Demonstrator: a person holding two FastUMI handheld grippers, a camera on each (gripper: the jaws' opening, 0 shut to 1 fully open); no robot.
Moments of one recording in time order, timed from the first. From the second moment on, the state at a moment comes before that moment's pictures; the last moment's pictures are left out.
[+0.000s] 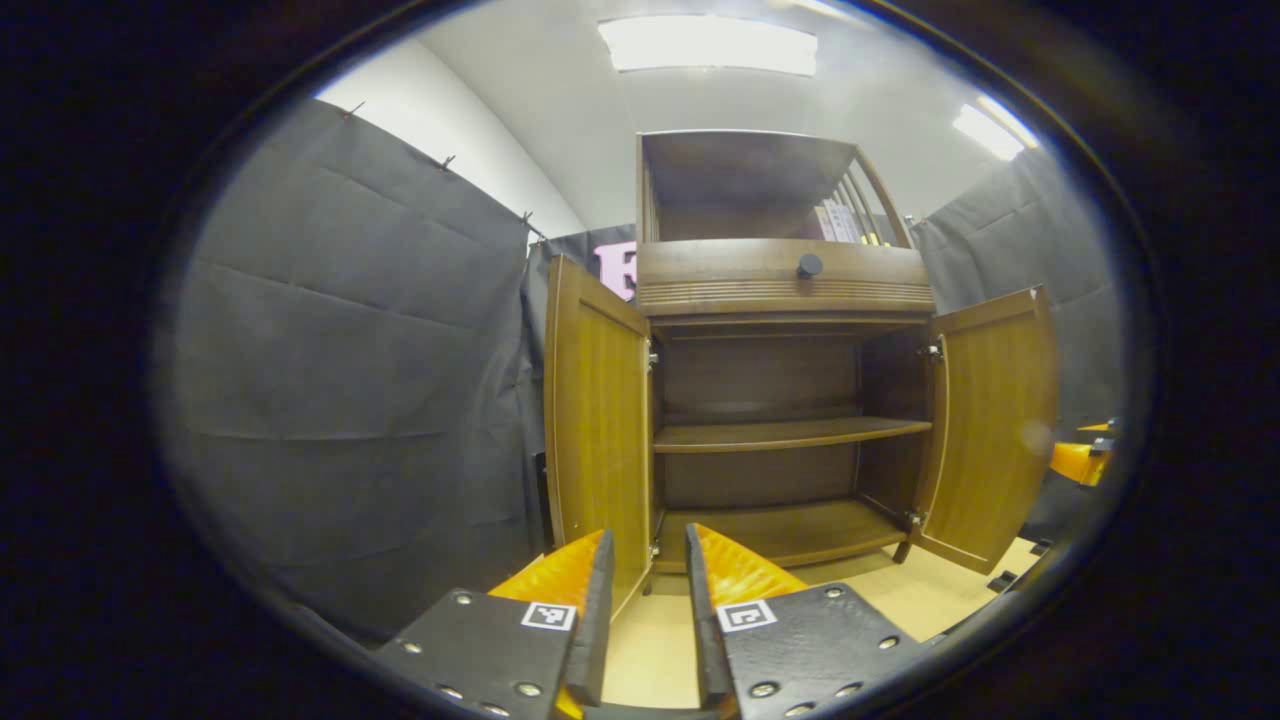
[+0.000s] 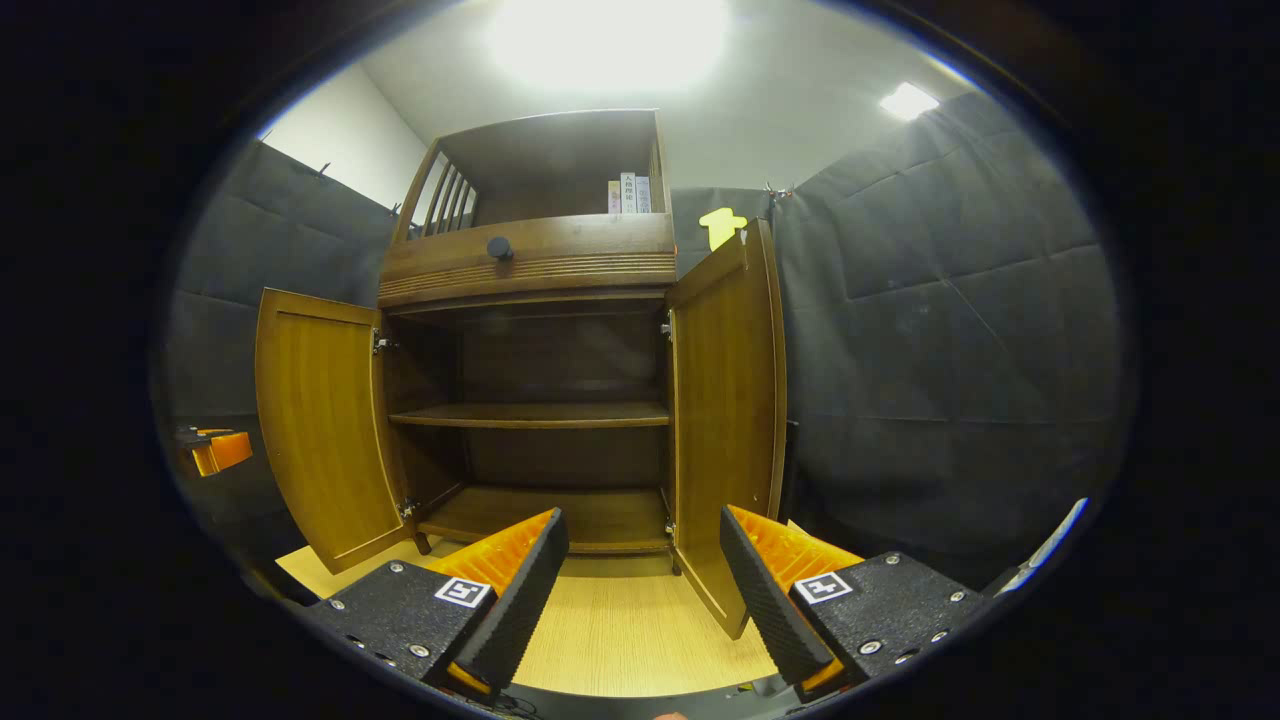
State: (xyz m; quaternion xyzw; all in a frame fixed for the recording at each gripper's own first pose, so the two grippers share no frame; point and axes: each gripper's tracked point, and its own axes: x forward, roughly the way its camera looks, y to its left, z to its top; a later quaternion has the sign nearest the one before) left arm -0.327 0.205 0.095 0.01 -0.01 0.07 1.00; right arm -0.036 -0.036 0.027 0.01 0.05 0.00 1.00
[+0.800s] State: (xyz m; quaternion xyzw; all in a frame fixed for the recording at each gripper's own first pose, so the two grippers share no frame) left arm -0.331 0.184 0.097 0.02 -0.02 0.07 1.00; right arm -0.033 -0.039 0.035 0.02 0.03 0.00 1.00
